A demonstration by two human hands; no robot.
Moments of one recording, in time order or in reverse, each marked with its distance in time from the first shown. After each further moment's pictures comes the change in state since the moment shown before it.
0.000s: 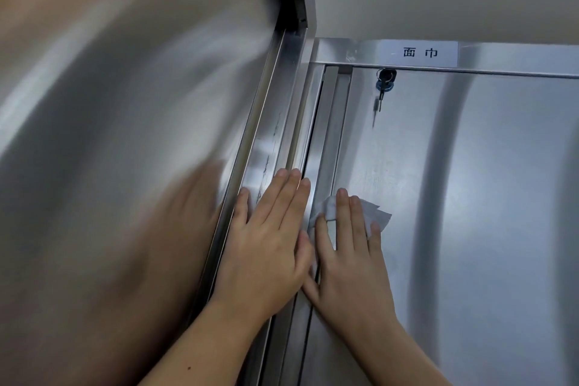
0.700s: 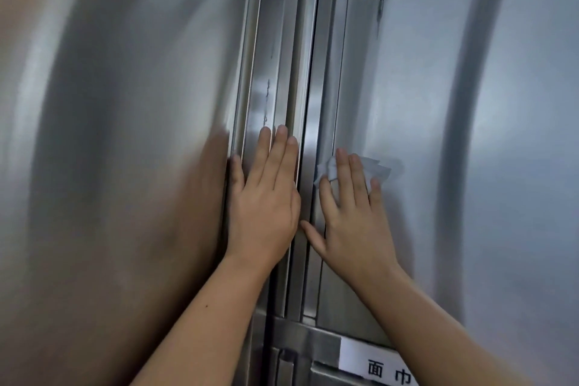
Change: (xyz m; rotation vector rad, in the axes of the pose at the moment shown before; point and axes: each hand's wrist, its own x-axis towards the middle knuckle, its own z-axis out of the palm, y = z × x) left_hand -0.047 0.002 -0.007 0.095 -0.083 -0.040; right_hand -0.050 -0.021 -0.010 -0.076 -0.250 0.009
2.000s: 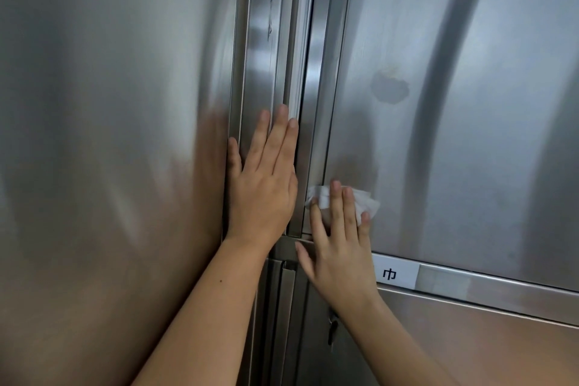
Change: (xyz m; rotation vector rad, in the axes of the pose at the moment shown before) left_hand -0.072 0.000 0.002 -0.098 -0.051 -0.020; right_hand -0.121 -0.055 0.029 -0.006 -0.027 0.083
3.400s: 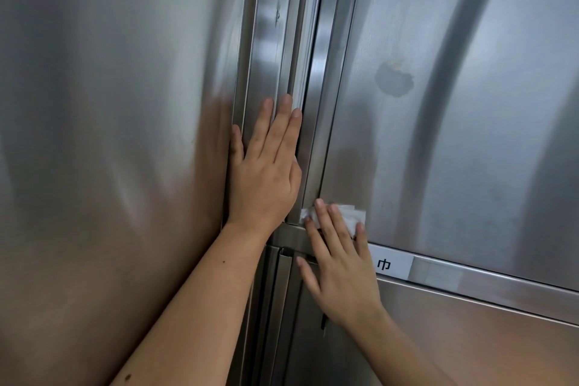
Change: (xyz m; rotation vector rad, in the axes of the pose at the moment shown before) left_hand -0.002 0.001 0.002 0.023 0.016 -0.012; right_hand -0.029 0.009 -0.006 0.163 -0.201 -0.135
